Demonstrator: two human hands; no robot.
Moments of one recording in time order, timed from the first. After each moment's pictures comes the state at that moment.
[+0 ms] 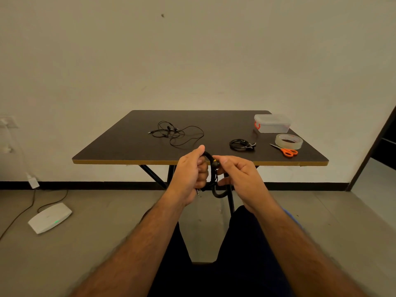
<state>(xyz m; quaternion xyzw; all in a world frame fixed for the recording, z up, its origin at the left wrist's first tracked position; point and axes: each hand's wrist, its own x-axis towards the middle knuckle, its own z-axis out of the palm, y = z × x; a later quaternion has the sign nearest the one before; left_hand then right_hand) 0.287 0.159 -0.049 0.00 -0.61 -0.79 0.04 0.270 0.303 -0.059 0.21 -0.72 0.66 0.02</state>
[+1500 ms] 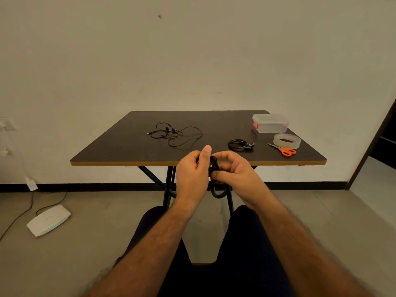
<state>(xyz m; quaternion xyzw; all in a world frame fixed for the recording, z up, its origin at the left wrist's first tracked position) 0.289 0.179 -0.058 -0.03 -0.74 -0.59 0.32 0.271 0.306 -0.050 0.24 -0.71 0.66 -0.06</state>
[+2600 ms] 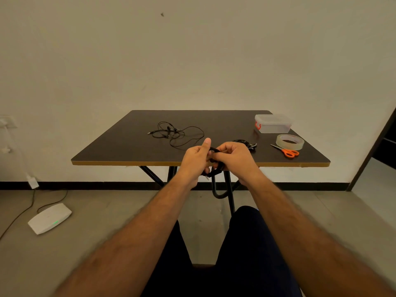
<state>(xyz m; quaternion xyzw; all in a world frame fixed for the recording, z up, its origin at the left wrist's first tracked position) 0.225 0.158 -0.055 0.00 -0.71 -0.70 0.09 0.200 0.291 -0.052 0.19 -0.78 0.59 0.04</state>
